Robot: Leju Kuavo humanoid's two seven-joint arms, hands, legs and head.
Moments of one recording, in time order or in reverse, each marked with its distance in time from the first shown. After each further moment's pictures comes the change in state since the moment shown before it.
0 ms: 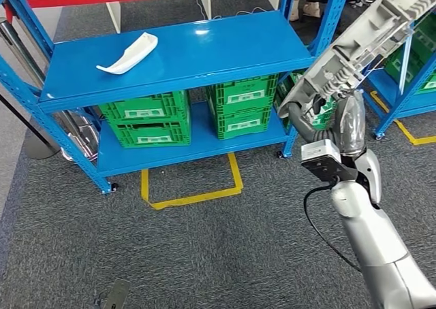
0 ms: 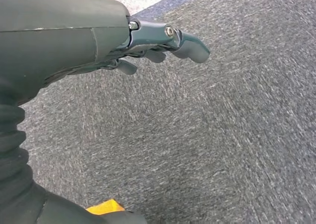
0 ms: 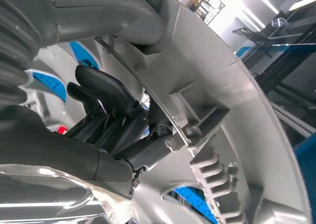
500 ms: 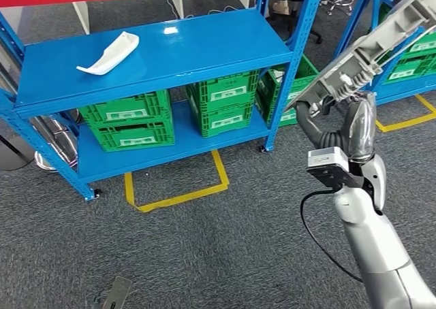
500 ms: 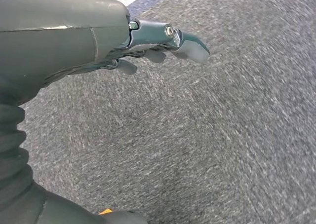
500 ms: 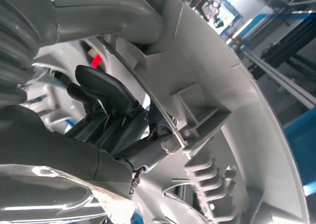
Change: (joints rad) left arm -0.005 -0.001 -0.008 0.000 -0.002 -0.007 0.010; right arm 0.035 -0.001 -0.034 -0.061 0.033 -0.044 -0.008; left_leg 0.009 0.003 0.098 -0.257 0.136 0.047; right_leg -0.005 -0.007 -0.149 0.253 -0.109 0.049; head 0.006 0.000
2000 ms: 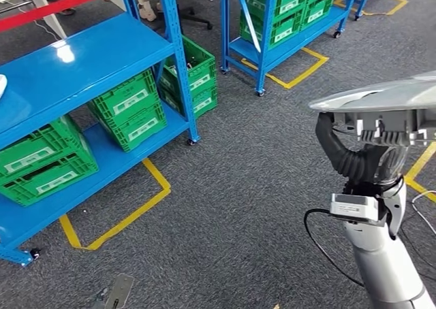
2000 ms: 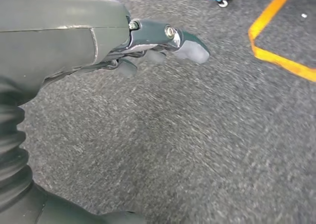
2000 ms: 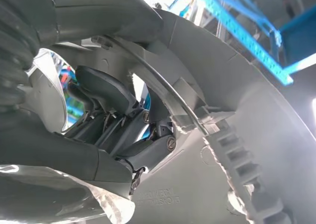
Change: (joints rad) left arm -0.008 0.002 -0.007 0.000 0.009 0.000 0.004; right arm 0.104 -0.002 -0.009 -0.232 0.012 -0.084 -0.048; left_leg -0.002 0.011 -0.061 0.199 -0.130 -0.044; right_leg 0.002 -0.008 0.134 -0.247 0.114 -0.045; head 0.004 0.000
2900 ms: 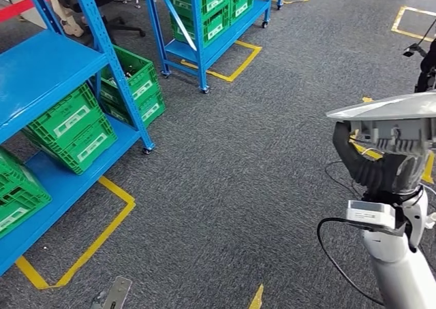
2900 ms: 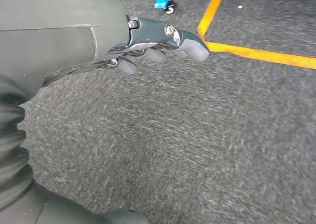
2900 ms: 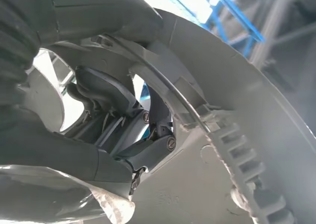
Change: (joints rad) left arm 0.011 0.005 0.001 0.000 0.004 0.000 -0.001; right arm 0.051 -0.075 -0.055 -0.044 0.035 0.037 0.031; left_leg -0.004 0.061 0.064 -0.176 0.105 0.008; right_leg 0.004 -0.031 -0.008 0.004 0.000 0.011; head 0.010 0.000
